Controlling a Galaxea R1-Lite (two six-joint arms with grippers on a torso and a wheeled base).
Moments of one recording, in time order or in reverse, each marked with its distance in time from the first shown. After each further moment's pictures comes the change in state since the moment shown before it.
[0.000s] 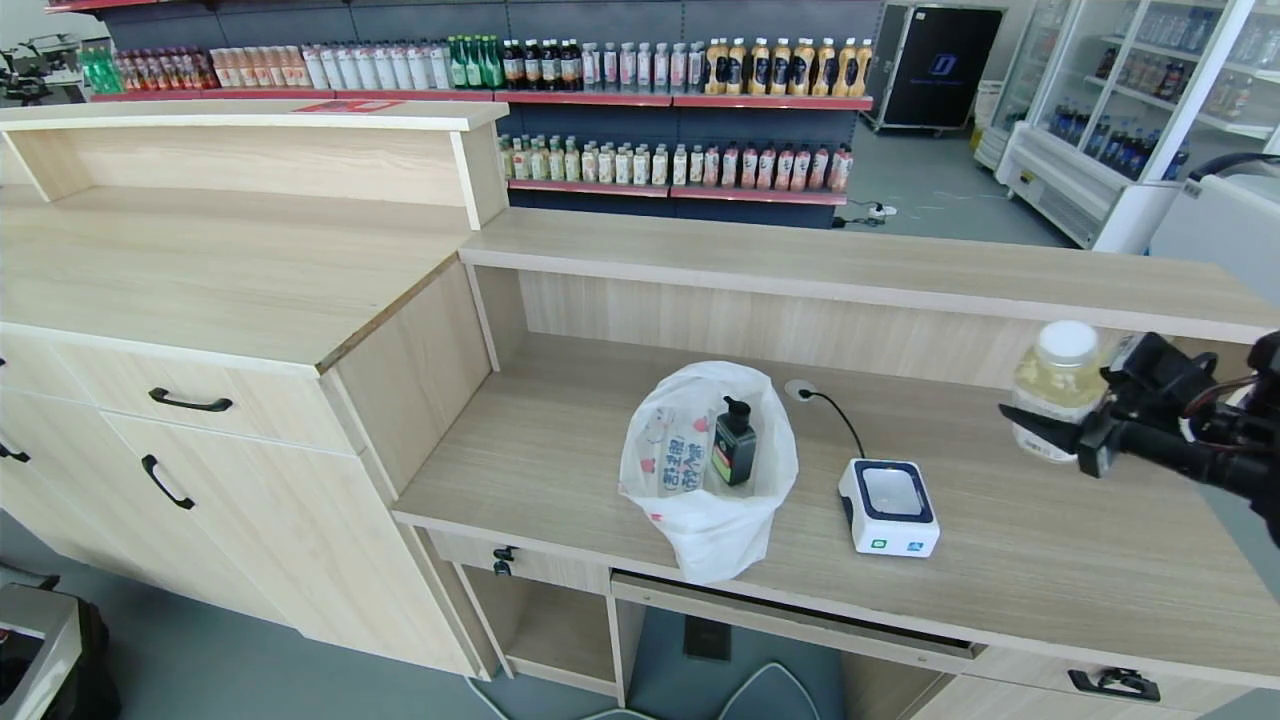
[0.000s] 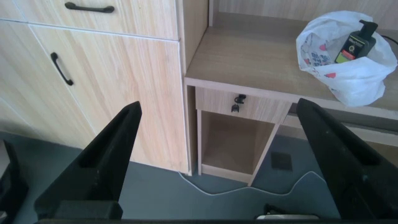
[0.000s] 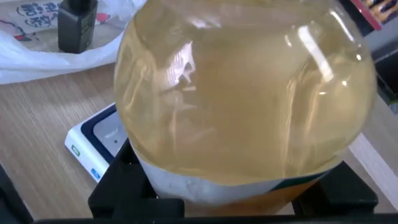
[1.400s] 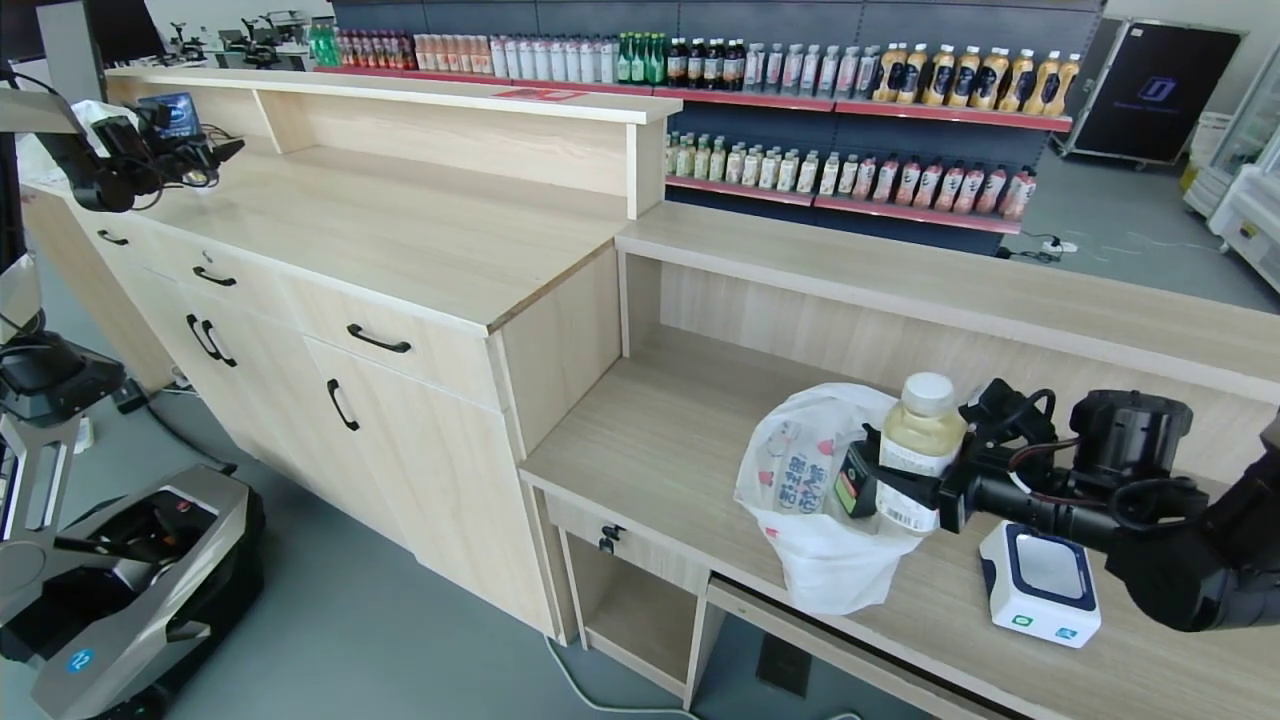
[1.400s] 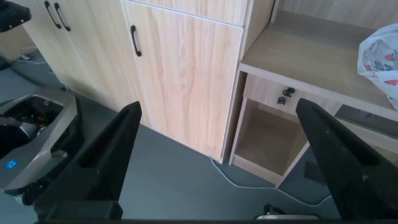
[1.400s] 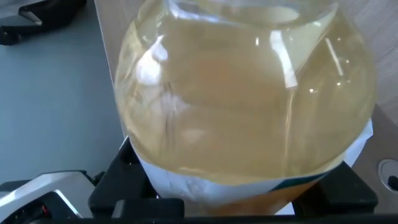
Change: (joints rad) left arm 0.000 0.000 0.000 0.000 0.000 0.000; right arm 0.323 0.181 0.114 -0.207 -0.112 0.373
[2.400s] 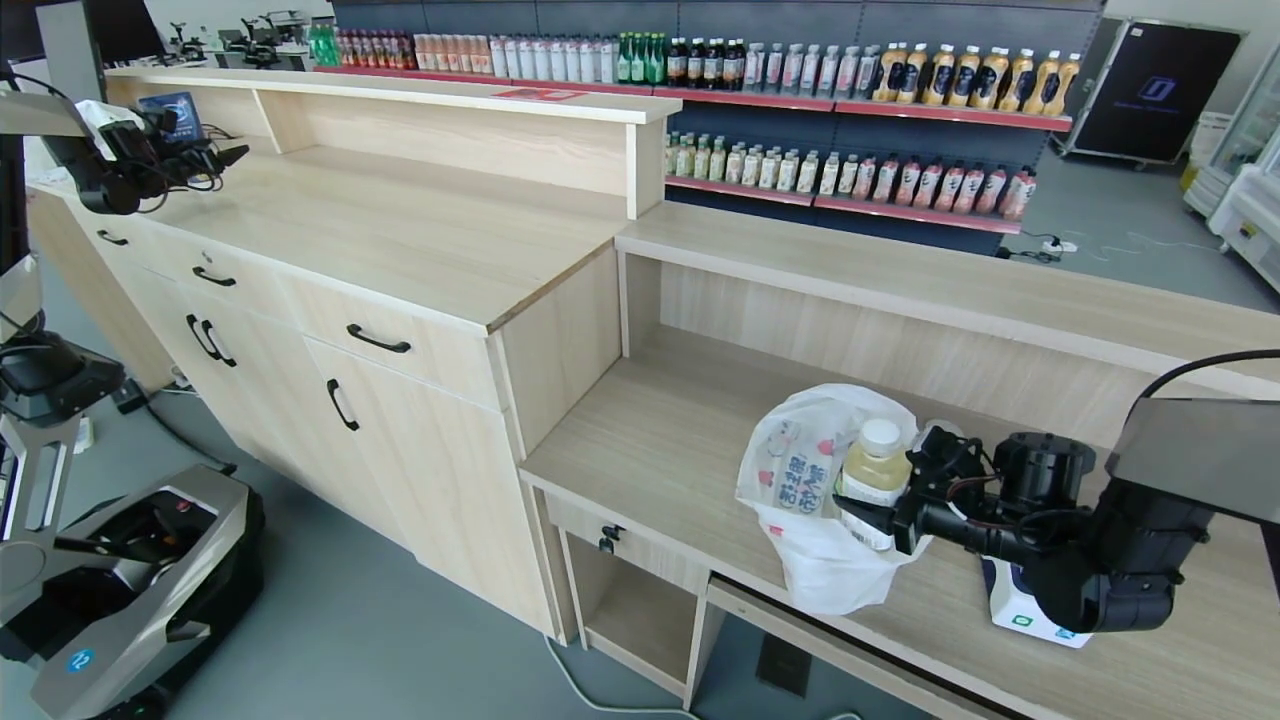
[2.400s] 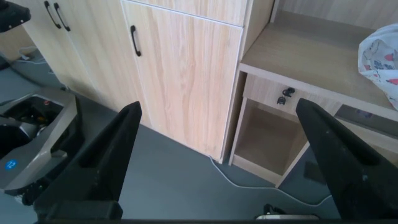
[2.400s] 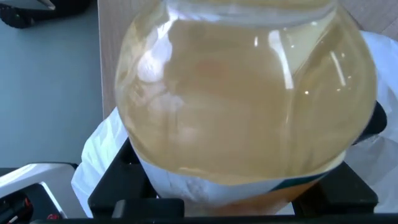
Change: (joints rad) left arm 0.000 0.000 0.000 0.000 0.000 0.000; right arm 0.001 0.336 -0.151 -0.158 0.098 -0.052
